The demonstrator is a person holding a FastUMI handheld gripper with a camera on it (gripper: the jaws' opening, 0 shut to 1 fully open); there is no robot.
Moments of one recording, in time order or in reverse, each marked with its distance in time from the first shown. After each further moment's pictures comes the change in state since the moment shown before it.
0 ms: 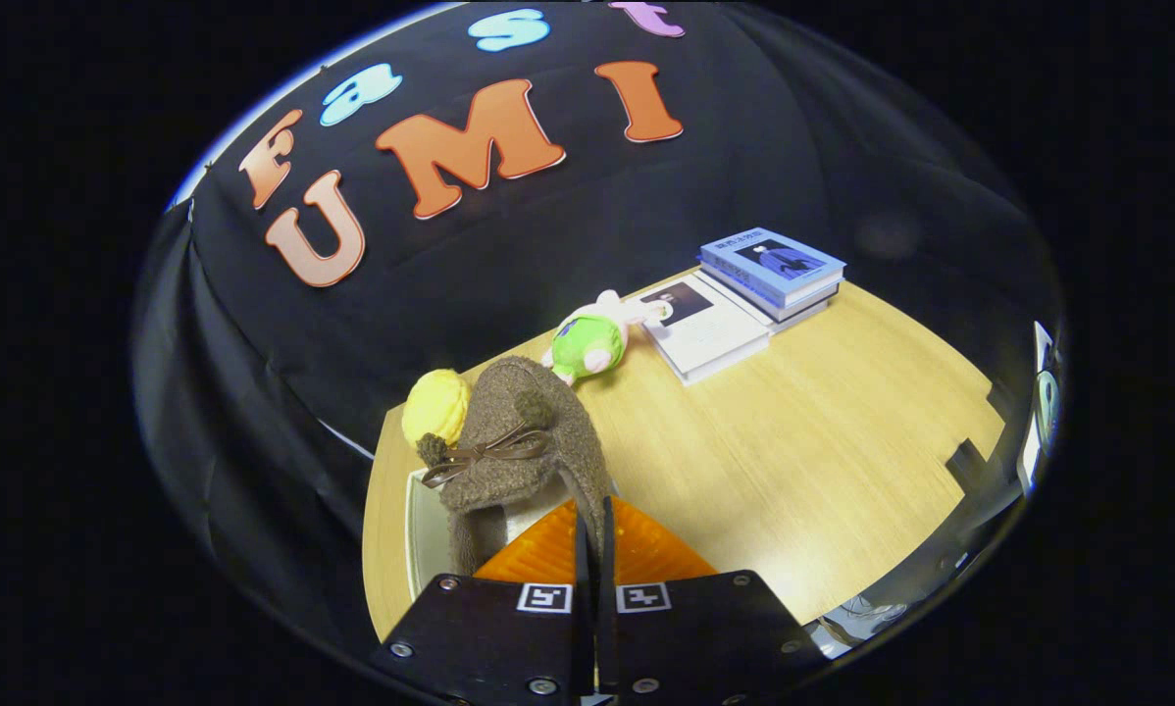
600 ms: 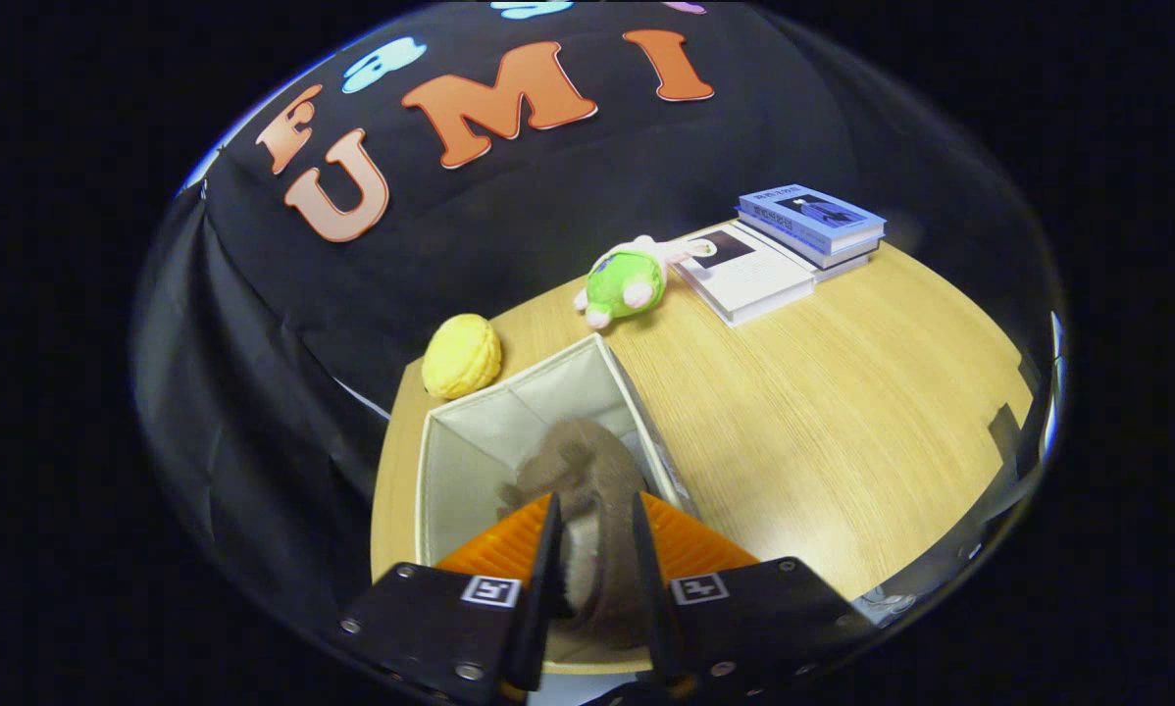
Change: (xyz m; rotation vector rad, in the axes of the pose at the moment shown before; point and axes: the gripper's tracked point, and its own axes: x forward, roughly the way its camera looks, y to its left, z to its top) arm 0.015 0.034 -0.048 -0.005 0.076 0.087
